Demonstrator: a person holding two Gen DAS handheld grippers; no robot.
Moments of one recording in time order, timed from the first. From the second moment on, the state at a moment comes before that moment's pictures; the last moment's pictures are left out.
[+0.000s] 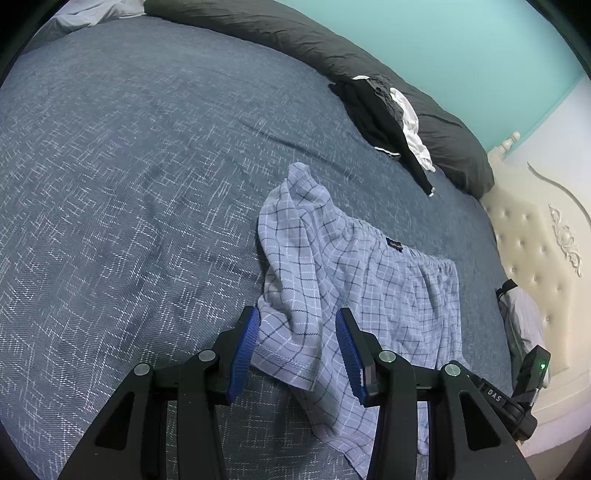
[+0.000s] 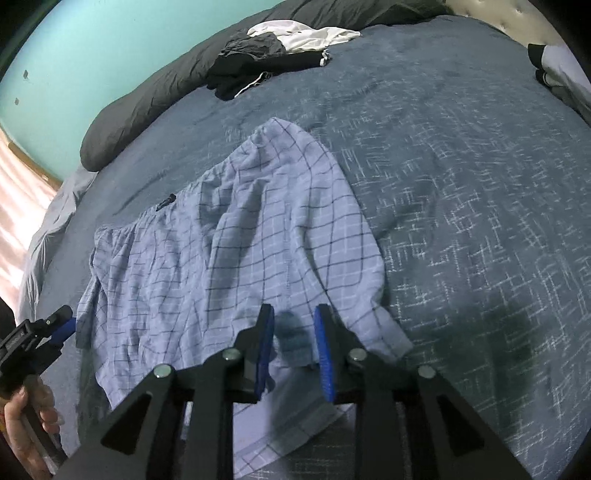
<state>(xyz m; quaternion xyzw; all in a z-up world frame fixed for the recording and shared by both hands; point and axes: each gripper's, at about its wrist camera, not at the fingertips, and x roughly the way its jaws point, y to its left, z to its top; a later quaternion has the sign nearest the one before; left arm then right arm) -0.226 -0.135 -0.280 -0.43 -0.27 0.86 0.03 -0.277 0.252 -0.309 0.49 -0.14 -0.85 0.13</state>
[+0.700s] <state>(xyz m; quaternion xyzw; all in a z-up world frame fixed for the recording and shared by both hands) -0.226 -0.137 -0.279 -0.43 -0.27 0.86 0.03 -0.257 0.249 -0.301 0.48 -0.09 -0.86 0.13</state>
